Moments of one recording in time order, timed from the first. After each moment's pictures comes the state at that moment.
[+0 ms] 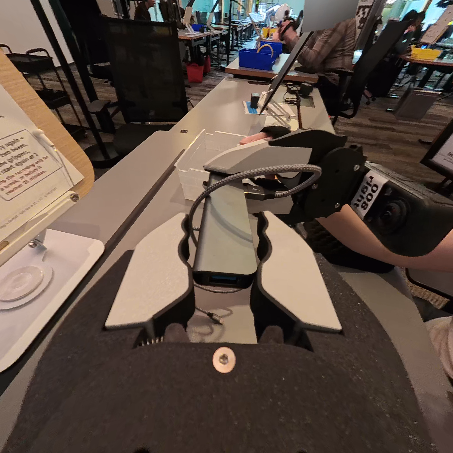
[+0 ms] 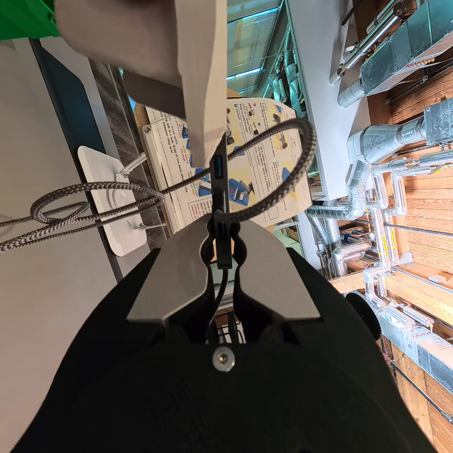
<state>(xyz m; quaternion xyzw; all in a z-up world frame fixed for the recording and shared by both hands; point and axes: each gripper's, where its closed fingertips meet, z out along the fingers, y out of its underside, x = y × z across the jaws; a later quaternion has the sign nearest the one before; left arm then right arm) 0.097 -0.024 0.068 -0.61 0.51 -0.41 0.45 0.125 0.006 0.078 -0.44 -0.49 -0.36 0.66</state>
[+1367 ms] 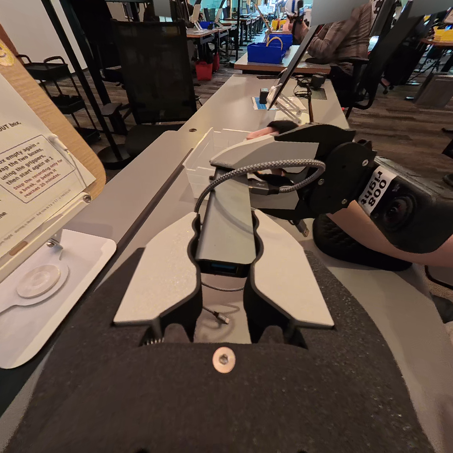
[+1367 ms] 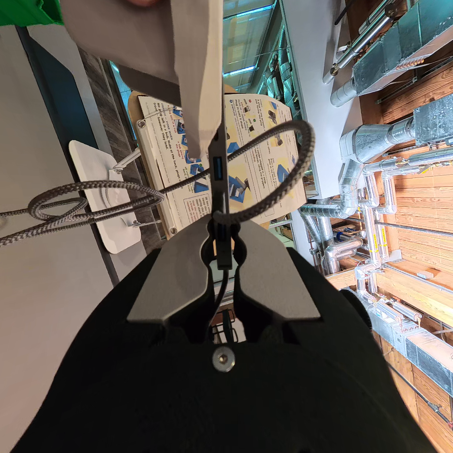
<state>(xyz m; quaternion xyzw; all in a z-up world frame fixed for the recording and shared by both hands) 0.096 -0.020 0.066 -0.61 0.51 -0.39 0.46 0.131 0.006 0.078 -0.43 -0.48 -0.37 0.67</state>
